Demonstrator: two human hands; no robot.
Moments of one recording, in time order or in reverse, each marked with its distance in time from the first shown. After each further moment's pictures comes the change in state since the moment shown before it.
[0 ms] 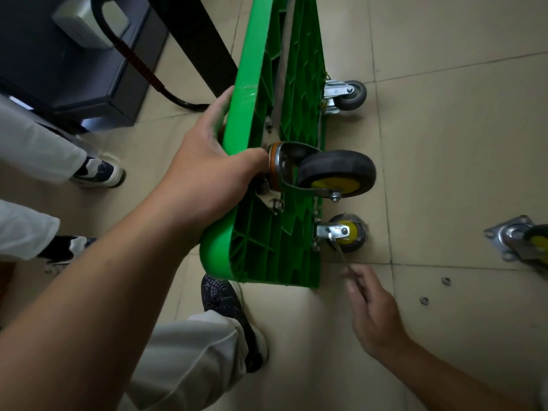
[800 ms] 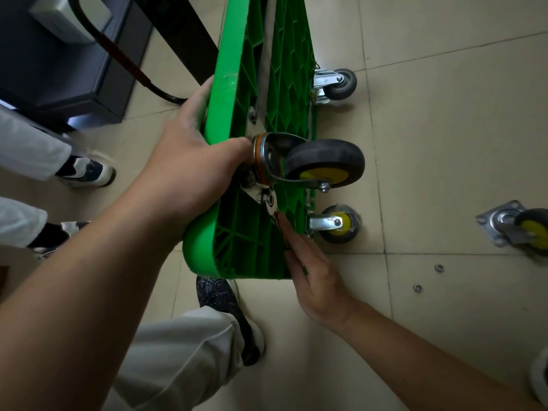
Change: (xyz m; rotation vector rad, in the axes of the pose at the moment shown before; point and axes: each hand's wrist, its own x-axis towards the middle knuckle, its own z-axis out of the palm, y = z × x) left_hand 0.000 0.005 0.007 0.086 0.007 0.008; right_hand 0.044 -0.057 0.043 0.145 -0.143 -0.330
